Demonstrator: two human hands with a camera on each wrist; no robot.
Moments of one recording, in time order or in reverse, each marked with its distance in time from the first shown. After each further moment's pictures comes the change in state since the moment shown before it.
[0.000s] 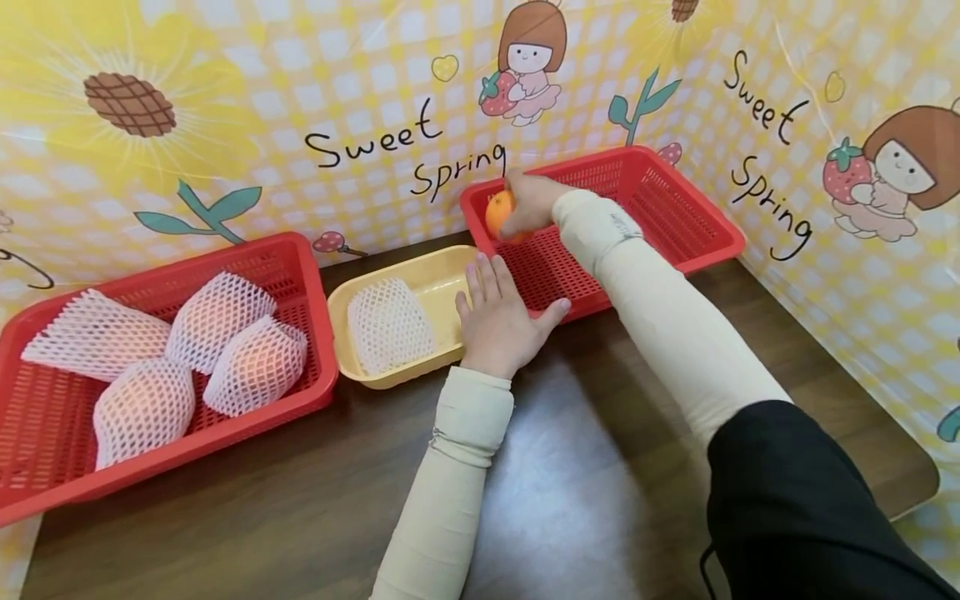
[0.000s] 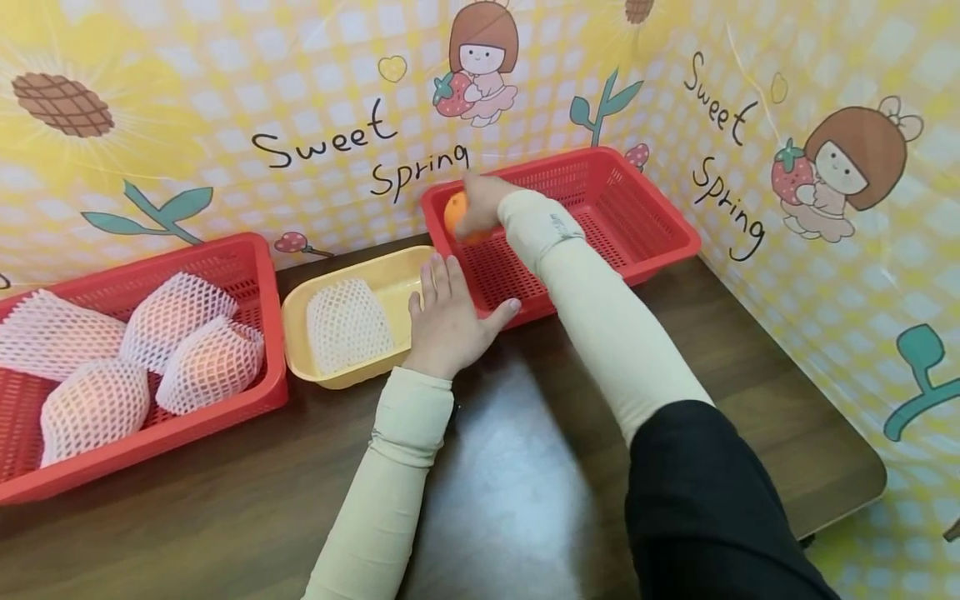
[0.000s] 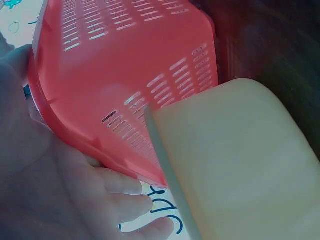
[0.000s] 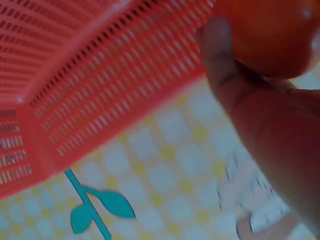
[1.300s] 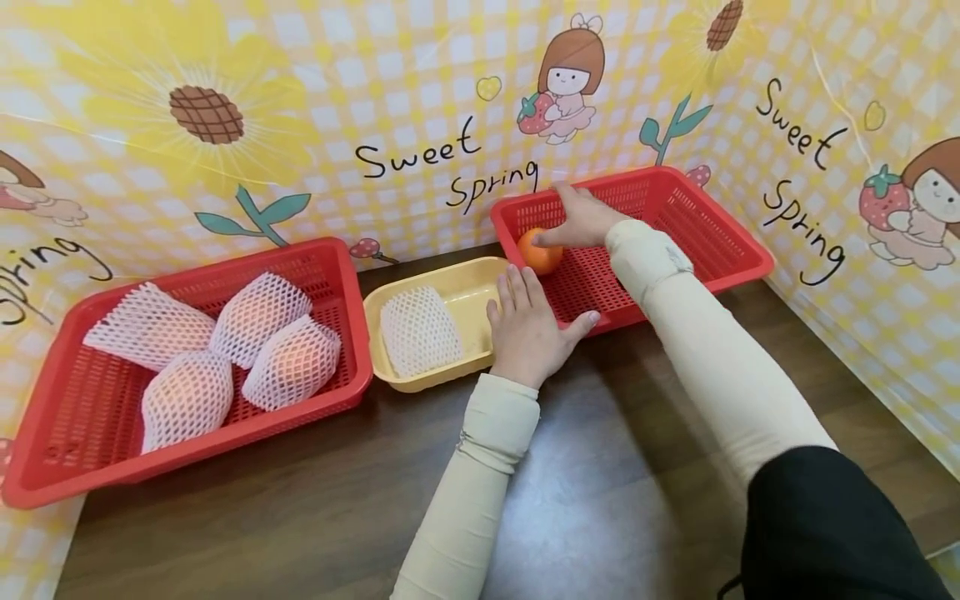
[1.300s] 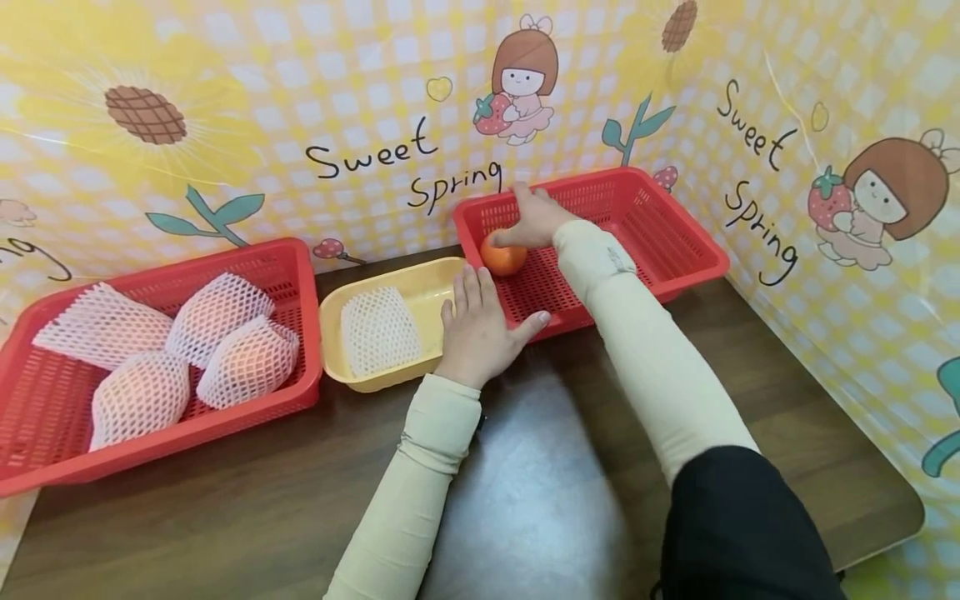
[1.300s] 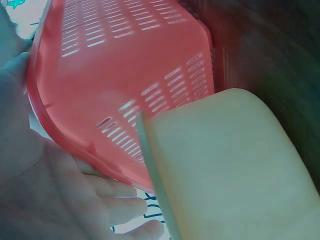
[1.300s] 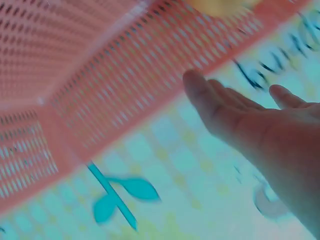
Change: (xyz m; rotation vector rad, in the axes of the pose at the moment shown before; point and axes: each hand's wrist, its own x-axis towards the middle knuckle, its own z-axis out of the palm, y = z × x) left_hand -0.004 -0.006 0.001 0.046 0.088 0.034; right_hand -0.014 0.018 0.007 0.087 0.035 0.041
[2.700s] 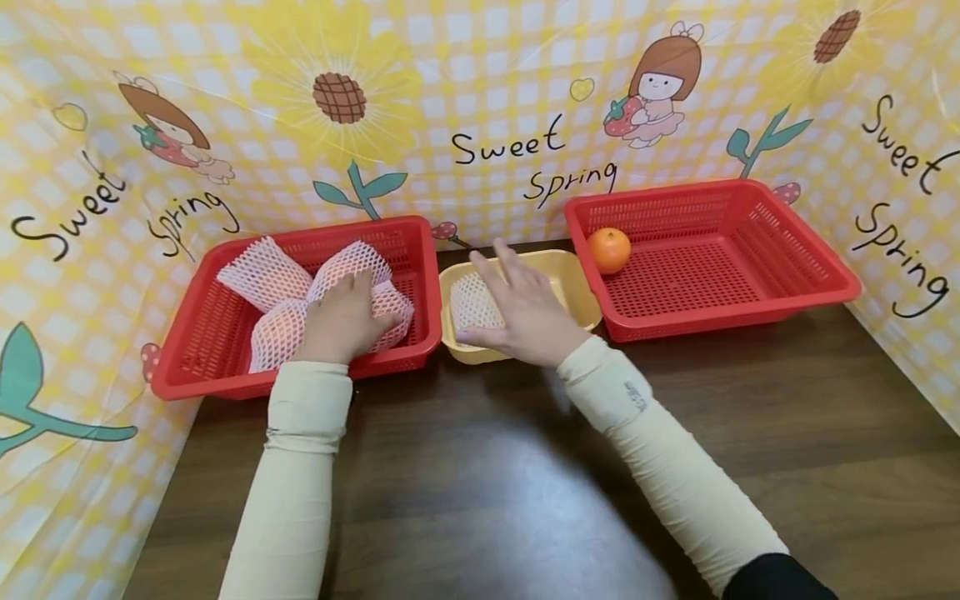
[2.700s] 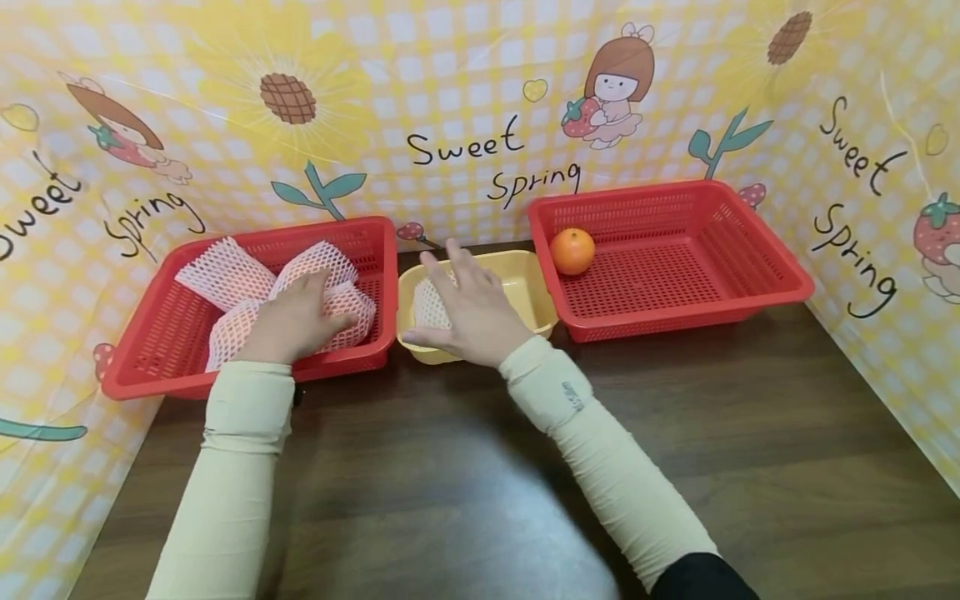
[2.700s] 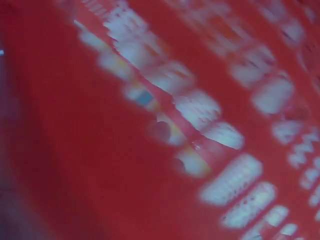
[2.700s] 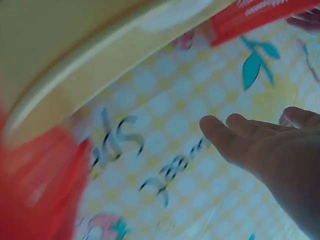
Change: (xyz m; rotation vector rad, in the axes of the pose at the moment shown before) left_hand -0.080 -0.237 -0.157 0.120 -0.071 -0.241; right_hand -0.091 -0.144 0.138 -0.096 0.215 -0.567
